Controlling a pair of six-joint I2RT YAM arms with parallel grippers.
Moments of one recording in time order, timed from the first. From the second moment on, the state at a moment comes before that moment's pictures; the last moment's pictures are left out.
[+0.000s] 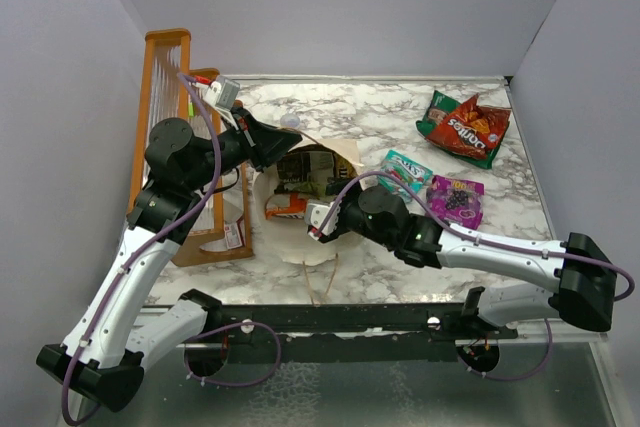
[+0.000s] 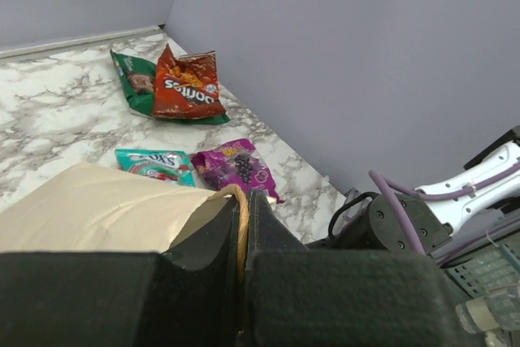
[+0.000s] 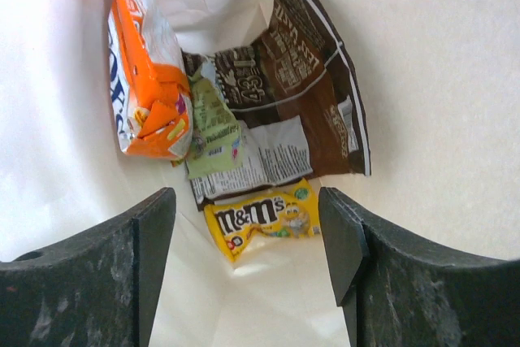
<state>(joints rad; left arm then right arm) -0.40 0.93 1.14 -0.13 0.57 -0.57 1.09 1.27 0.80 0.15 0.14 -0.86</state>
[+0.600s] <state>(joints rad) -0.40 0.93 1.13 -0.10 0.58 -0.63 1.10 1.51 1.01 0.28 0.17 -0.95</state>
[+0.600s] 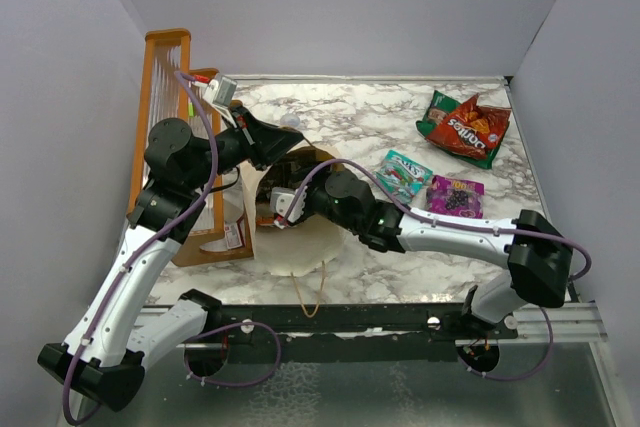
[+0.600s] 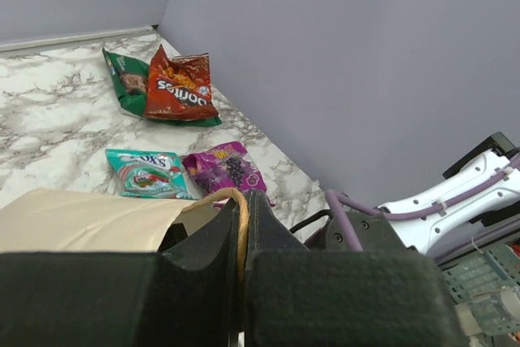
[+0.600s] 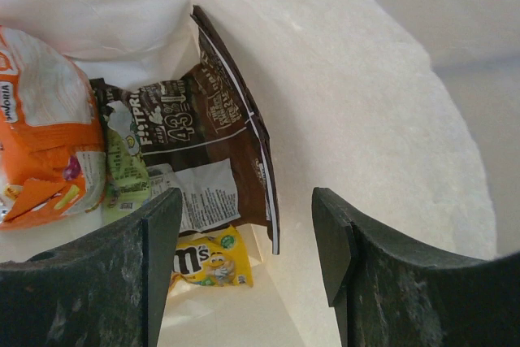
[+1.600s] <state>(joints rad) -0.40 0.94 1.13 -0.12 0.55 -0.61 1.07 1.49 1.08 0.09 0.09 -0.87</state>
